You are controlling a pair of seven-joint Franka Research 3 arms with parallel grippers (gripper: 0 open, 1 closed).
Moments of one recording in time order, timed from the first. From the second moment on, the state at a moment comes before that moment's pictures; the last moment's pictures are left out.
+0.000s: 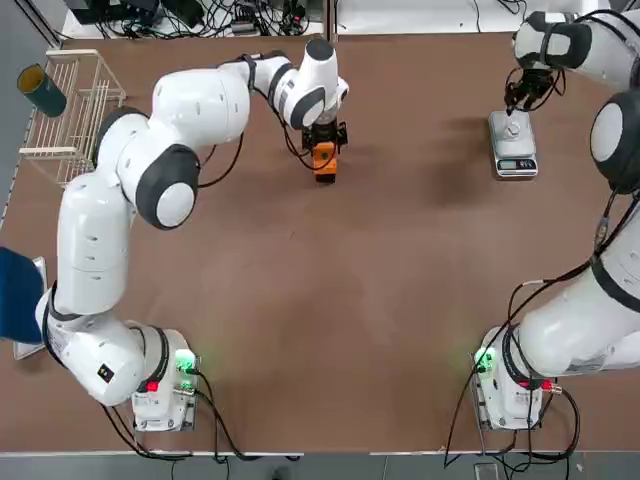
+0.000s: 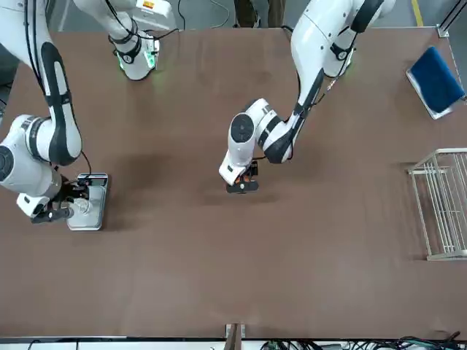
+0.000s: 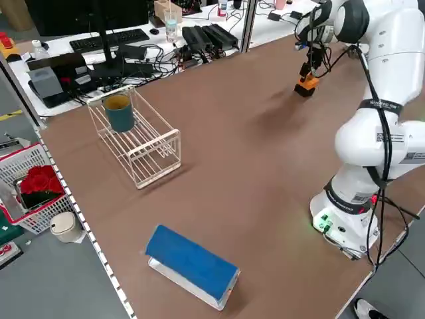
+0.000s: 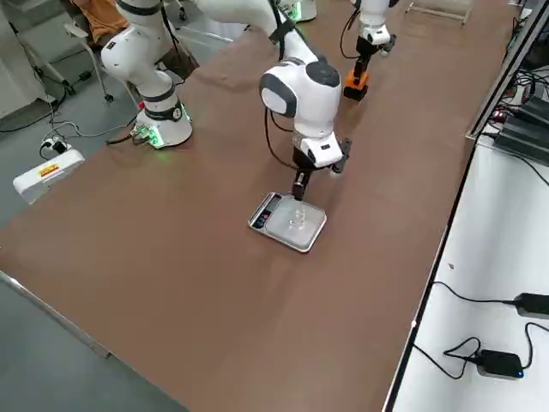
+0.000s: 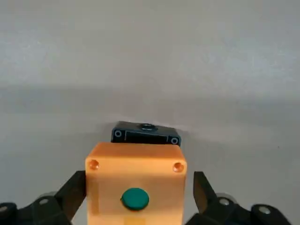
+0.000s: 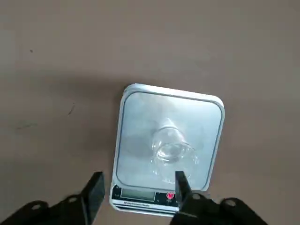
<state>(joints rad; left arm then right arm) -0.64 0.75 -0.19 -1.47 0.12 2.23 -0.92 0.06 0.35 -0.23 -1.90 0.01 2.20 -0.33</state>
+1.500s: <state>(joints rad) -0.64 0.68 -0.20 -1.51 0.13 2.20 -0.99 -0.03 -0.05 -0.04 -1.52 0.01 1.47 -0.05</state>
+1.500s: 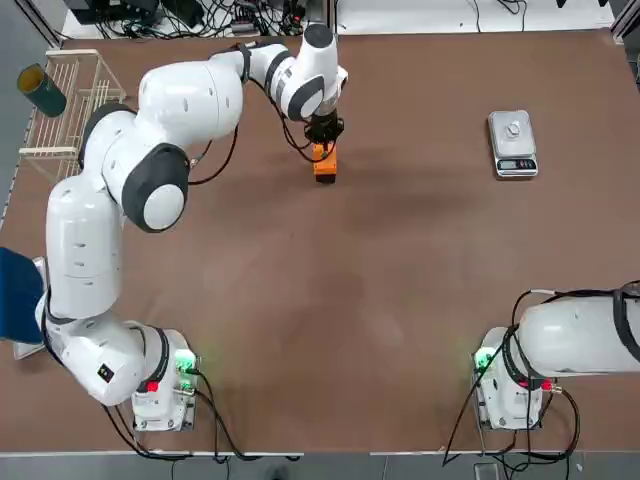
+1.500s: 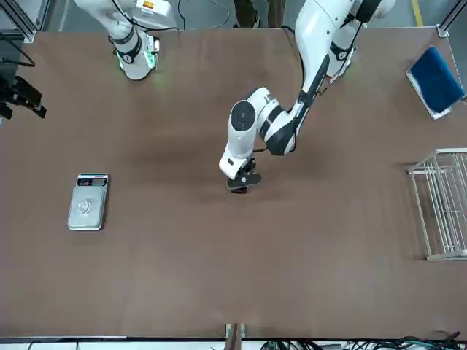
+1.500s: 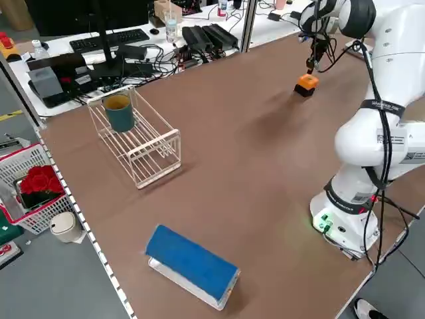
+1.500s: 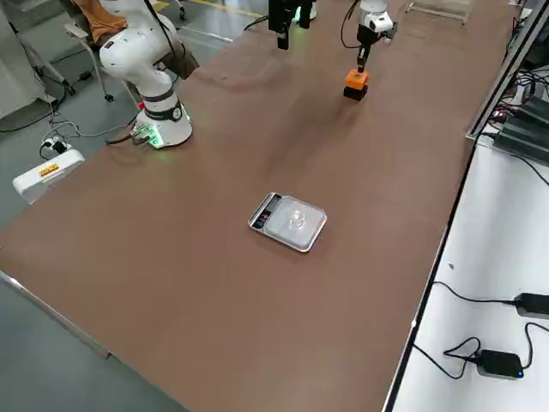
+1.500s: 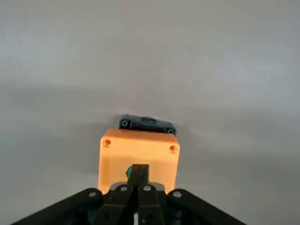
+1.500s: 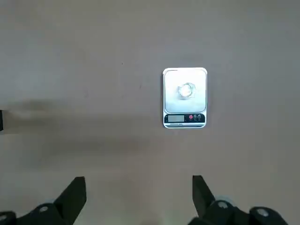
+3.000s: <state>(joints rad) -0.64 0.66 -0.20 -1.58 0.16 2.28 -1.00 -0.04 -0.04 -0.05 -1.51 0.01 1.46 -0.04</state>
